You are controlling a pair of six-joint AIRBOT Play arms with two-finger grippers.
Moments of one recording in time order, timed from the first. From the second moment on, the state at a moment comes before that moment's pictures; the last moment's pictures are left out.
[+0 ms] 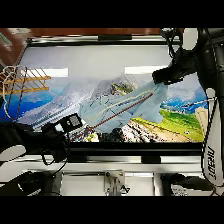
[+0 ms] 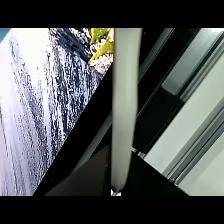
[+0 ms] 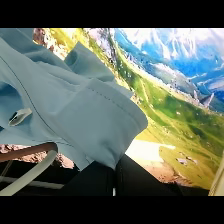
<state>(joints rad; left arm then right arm) -0.81 -0.75 0.93 1.58 -1.43 -1.30 0.33 -1.49 1.98 -1.76 1.79 1.53</state>
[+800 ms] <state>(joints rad) -0.80 -0.81 0.88 1.63 -1.35 -1.34 0.33 -1.45 1.98 -1.73 1.83 1.53</state>
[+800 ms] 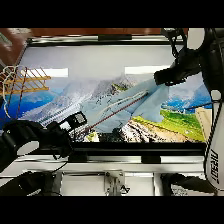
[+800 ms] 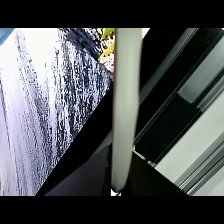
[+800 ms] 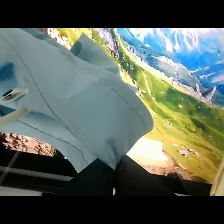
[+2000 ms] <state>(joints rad) -0.86 -0.87 0.88 1.38 -1.16 -1.16 0.51 -1.33 1.98 -1.88 1.79 1.50</state>
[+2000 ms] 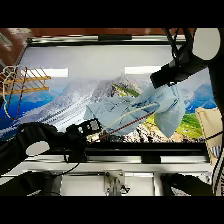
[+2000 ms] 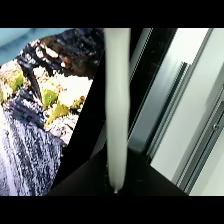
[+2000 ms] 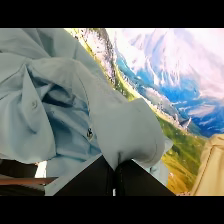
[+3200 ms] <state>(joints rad) -0.79 -1.07 0.97 1.18 -1.02 -1.07 0.51 -1.24 1.98 -1.71 1.80 1.50</state>
